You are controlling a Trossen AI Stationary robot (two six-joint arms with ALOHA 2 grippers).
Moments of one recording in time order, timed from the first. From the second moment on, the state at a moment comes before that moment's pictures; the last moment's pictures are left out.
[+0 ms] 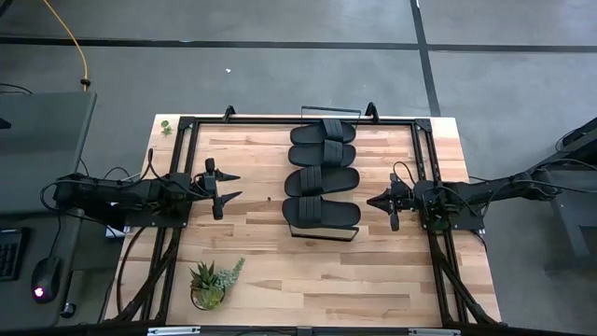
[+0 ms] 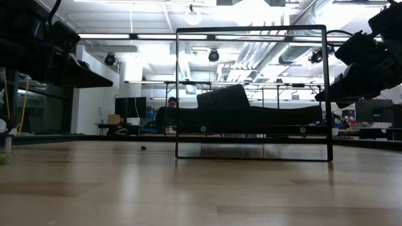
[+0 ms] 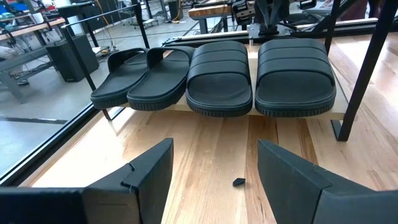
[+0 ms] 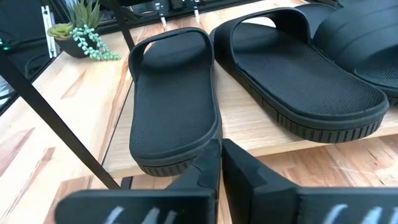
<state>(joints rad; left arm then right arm) 0.12 0.30 0.01 0.05 -0.26 0.10 0.08 0.39 0.01 0.03 0.14 0.22</state>
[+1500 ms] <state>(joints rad) 0.12 0.30 0.01 0.05 -0.26 0.10 0.08 0.39 0.01 0.03 0.16 0.27</state>
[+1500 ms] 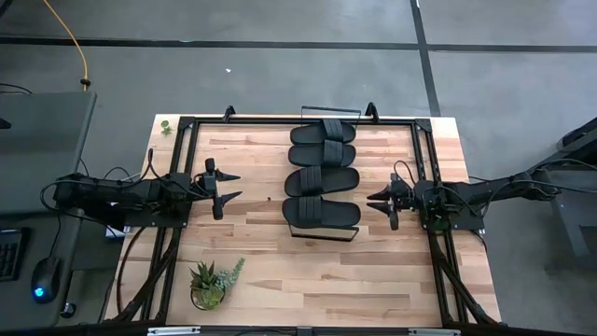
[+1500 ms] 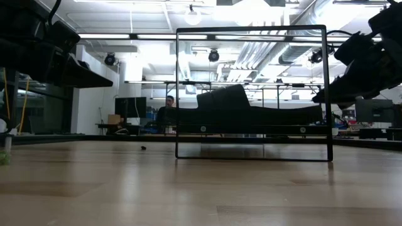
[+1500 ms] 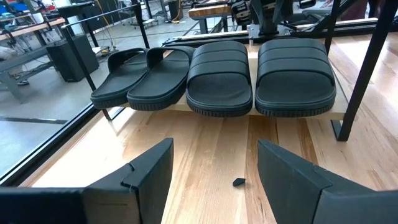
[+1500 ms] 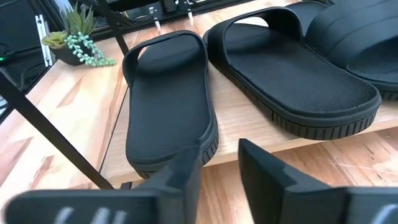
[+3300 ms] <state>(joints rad) 0.12 0.30 0.01 0.05 -0.26 0.10 0.08 0.39 0.01 0.09 0.23 0.26</state>
